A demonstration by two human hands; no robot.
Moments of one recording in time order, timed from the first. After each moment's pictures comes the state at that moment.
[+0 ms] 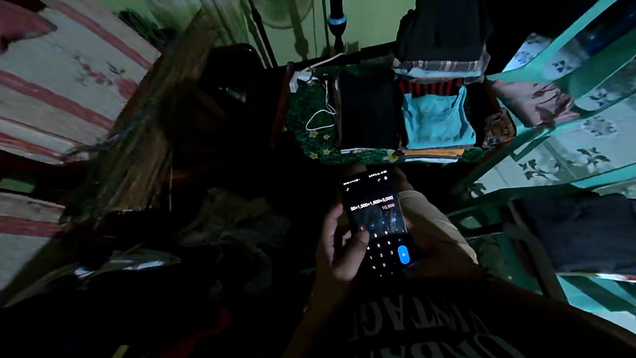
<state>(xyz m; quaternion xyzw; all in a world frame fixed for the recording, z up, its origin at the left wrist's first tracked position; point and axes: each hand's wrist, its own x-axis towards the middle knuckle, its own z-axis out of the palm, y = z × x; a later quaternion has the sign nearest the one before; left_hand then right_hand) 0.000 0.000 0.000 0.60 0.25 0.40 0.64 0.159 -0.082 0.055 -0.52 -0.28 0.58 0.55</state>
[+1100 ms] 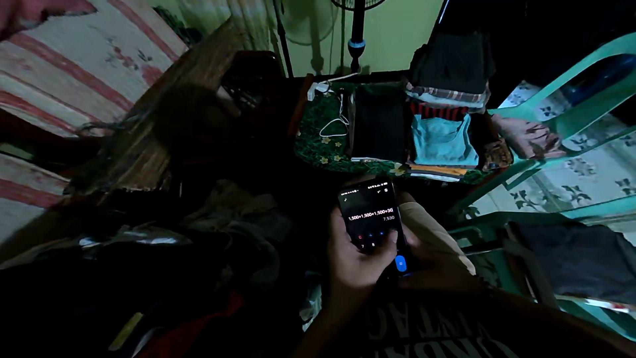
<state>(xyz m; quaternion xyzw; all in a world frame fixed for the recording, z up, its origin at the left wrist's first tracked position) -0.001 -0.009 -0.002 0.59 0.30 0.49 0.57 0.153 -0.094 -0.008 -0.37 -0.52 0.59 0.50</state>
